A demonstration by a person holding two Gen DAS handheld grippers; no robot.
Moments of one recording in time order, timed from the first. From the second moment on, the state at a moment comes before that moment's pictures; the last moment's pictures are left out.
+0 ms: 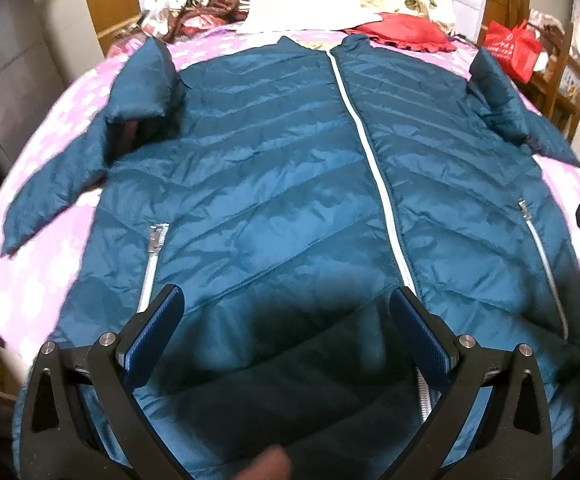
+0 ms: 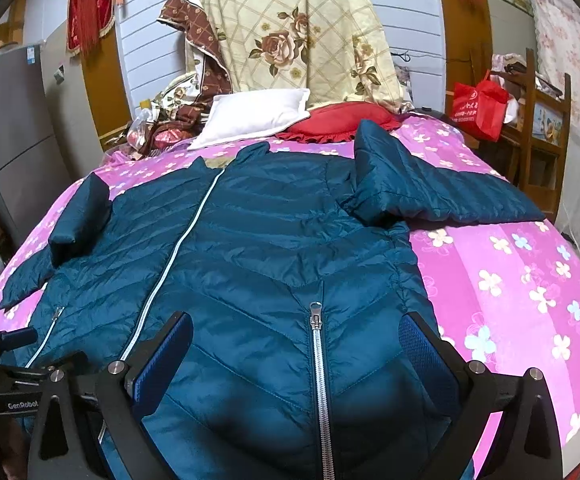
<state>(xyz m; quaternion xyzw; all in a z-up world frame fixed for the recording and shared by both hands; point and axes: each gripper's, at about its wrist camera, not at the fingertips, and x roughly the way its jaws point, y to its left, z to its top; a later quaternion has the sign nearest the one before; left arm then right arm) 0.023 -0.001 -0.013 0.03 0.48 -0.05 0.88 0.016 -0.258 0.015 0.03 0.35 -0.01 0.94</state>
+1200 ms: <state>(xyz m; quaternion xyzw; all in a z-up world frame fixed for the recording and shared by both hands) 0.041 0.024 0.045 0.03 0.40 0.01 0.92 0.015 -0.251 0.018 0.03 0.34 -0.02 0.94</state>
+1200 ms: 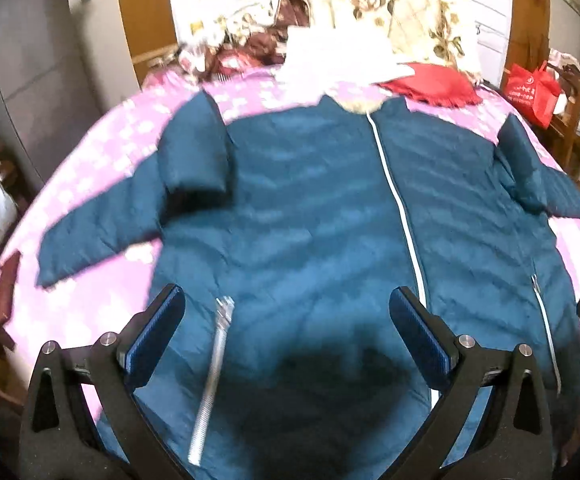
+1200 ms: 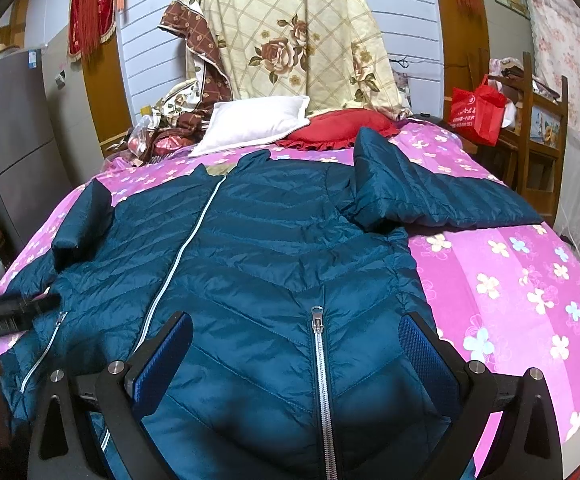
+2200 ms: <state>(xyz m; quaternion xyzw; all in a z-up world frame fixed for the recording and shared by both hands) 0.032 0.023 0.053 0.02 0.39 -0.03 0.92 0.027 -0.263 0.038 0.02 0.34 -0.02 0.94</state>
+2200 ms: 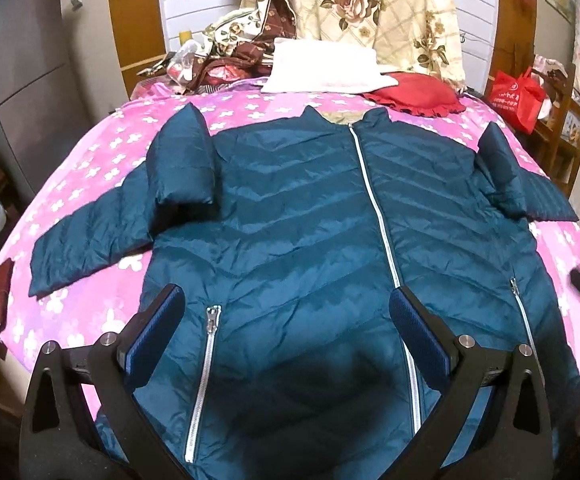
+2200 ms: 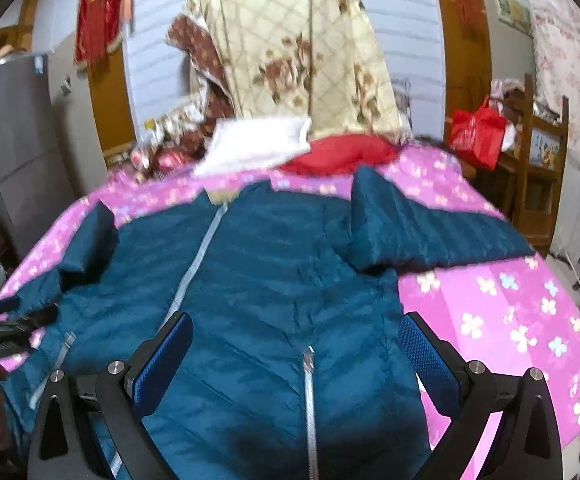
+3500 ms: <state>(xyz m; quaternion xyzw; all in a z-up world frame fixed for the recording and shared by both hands) 0.043 0.021 0.034 0.02 0.41 -0.03 0.91 0.026 -0.285 0.013 0.06 0.38 -0.04 0.92</state>
